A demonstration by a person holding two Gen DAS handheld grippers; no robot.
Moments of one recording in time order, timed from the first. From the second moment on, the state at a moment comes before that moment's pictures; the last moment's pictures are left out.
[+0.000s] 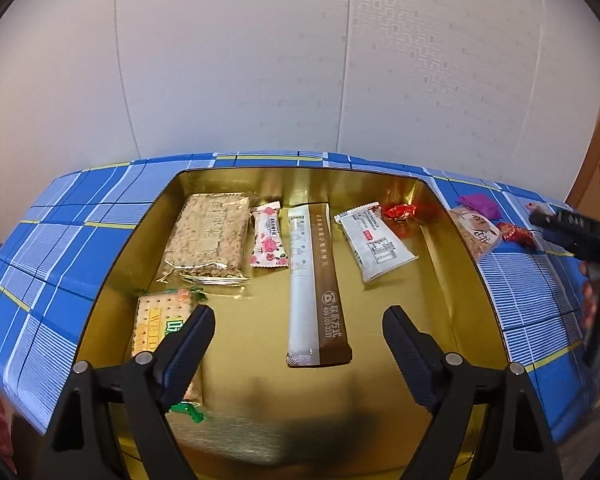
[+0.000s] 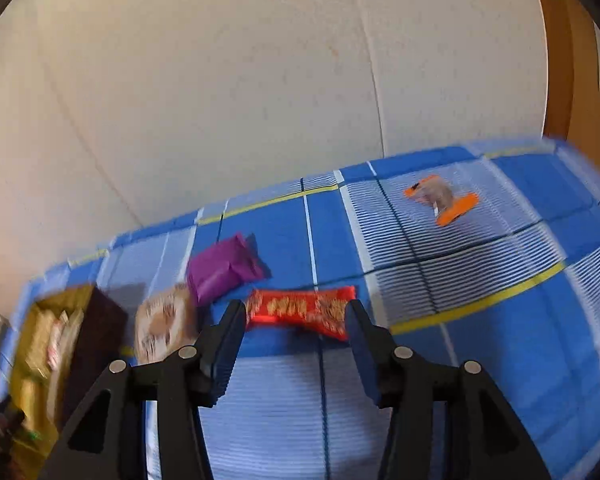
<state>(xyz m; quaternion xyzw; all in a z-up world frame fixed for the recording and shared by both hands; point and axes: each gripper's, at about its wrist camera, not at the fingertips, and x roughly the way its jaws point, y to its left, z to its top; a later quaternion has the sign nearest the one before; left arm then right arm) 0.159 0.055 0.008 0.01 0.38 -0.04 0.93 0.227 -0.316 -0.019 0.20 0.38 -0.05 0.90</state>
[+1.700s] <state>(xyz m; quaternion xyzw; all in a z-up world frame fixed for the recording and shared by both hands) 0.158 -0.034 0.037 0.00 0.37 -0.10 0.92 0.217 -0.300 -0.034 0.09 0.47 -0.06 0.87</state>
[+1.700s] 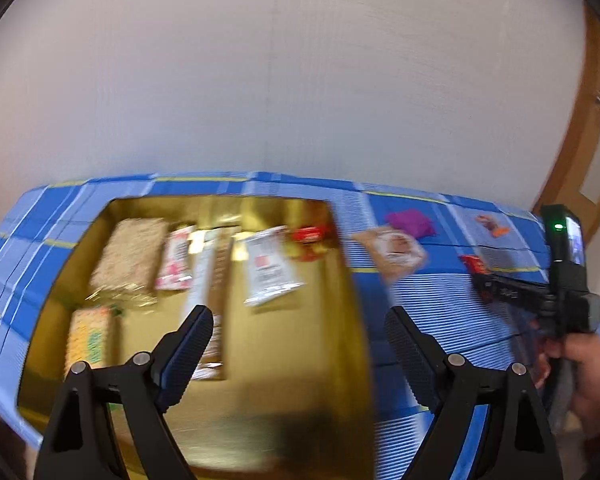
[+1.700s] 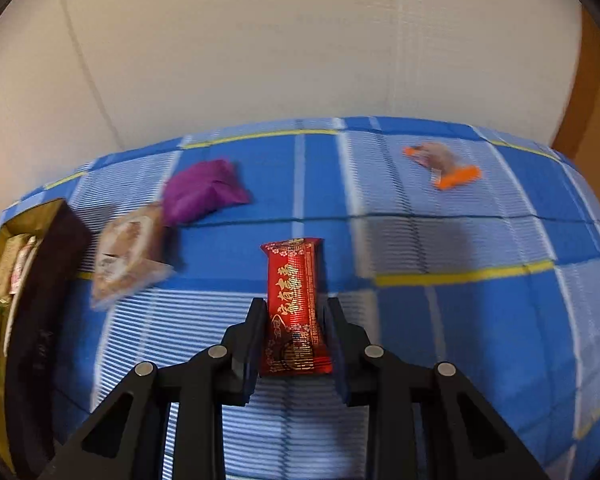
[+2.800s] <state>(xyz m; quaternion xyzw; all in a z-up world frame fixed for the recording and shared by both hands) 0.286 -0.169 -0.028 0.03 0.51 -0.04 0.86 0.203 -0.327 -0.034 0.13 0.47 -0.08 0.87</state>
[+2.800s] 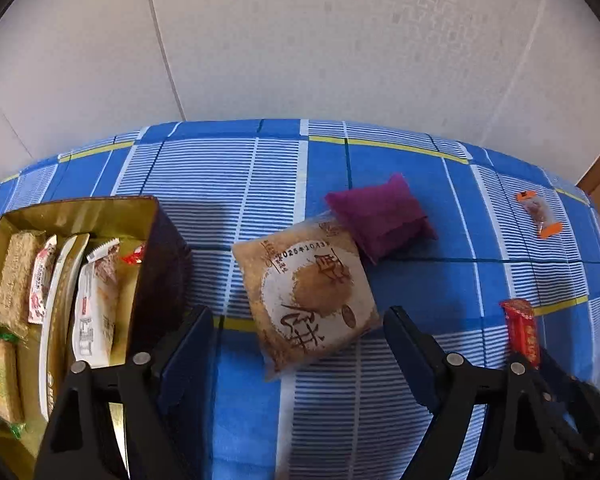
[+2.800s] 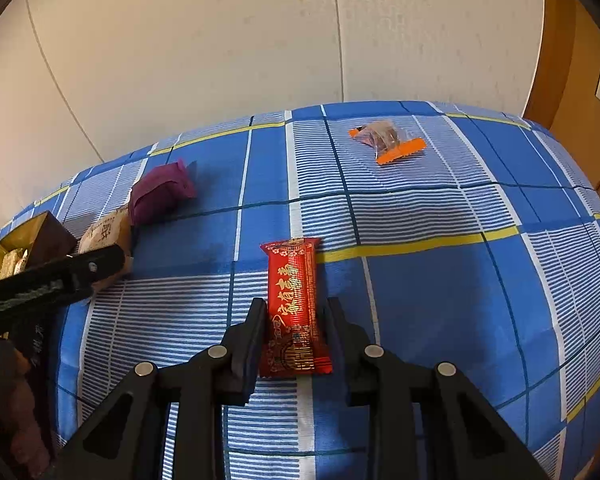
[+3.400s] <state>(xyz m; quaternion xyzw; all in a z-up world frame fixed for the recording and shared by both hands) 0.256 -0.176 -0.032 0.03 0.47 -0.10 0.88 0.201 -0.331 -0.033 0.15 0.47 -0.07 0.87</state>
